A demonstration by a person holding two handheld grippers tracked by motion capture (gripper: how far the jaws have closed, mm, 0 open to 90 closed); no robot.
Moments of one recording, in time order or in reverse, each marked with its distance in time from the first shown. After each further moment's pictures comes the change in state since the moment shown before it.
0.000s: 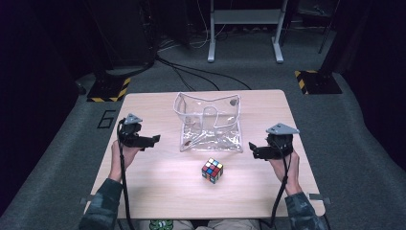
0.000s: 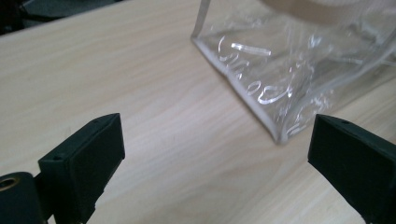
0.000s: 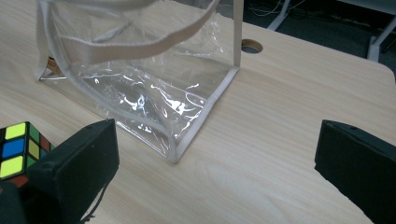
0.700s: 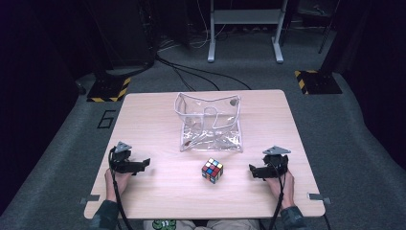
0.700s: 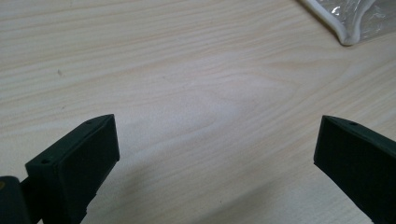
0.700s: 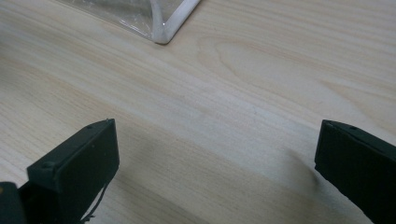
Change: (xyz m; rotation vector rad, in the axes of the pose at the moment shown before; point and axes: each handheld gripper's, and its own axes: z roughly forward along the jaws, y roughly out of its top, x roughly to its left) left arm 0.019 -0.106 0.015 0.011 0.066 -0.123; right arm -0.001 -0.092 0.049 0.188 0.013 0.067
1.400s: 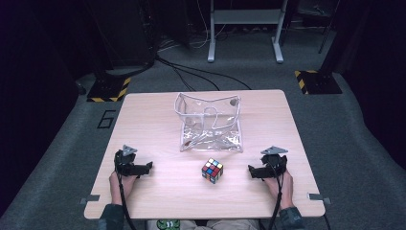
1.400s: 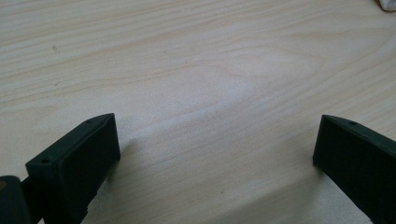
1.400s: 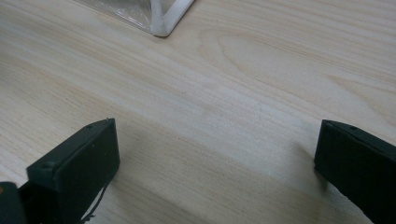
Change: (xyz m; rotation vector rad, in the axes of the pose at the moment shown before) left arm -0.012 -0.006 0.011 0.054 0.076 0.024; right arm 0.004 0.001 0.005 0.026 -0.013 0.012
